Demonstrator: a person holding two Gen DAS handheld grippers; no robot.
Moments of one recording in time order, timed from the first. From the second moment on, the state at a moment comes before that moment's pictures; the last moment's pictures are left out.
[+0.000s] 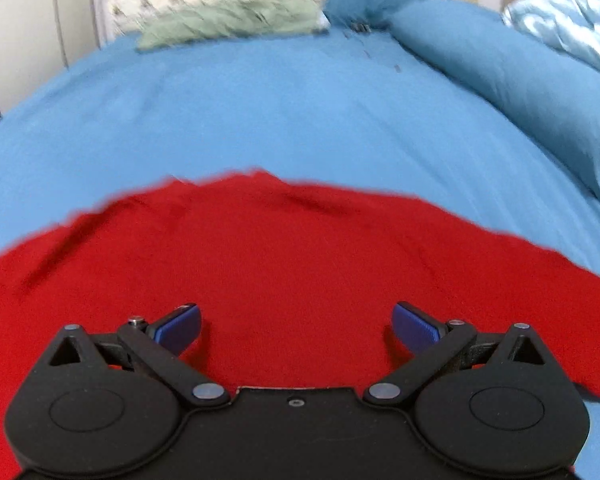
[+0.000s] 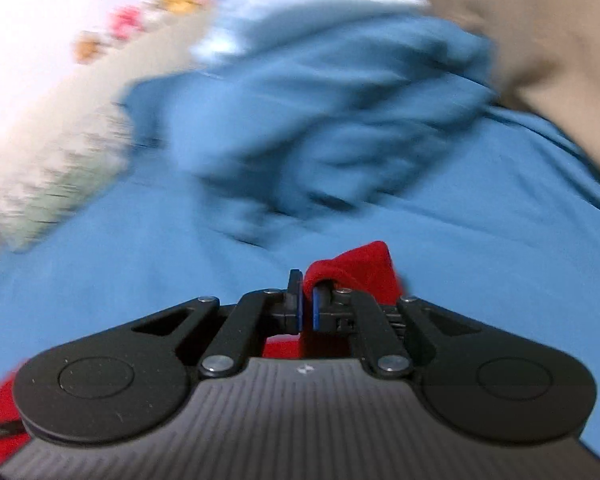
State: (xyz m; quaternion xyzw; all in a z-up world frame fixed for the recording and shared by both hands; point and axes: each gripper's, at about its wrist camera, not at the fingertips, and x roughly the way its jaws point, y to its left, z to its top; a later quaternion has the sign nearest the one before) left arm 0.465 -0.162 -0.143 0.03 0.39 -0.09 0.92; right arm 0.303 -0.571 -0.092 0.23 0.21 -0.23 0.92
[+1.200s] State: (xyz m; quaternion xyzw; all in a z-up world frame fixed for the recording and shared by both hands) left arm 0.447 -0.134 -0.169 0.17 0.36 -0.21 0.89; right arm 0.303 -0.346 -0.168 0.02 0.30 0.04 0.95
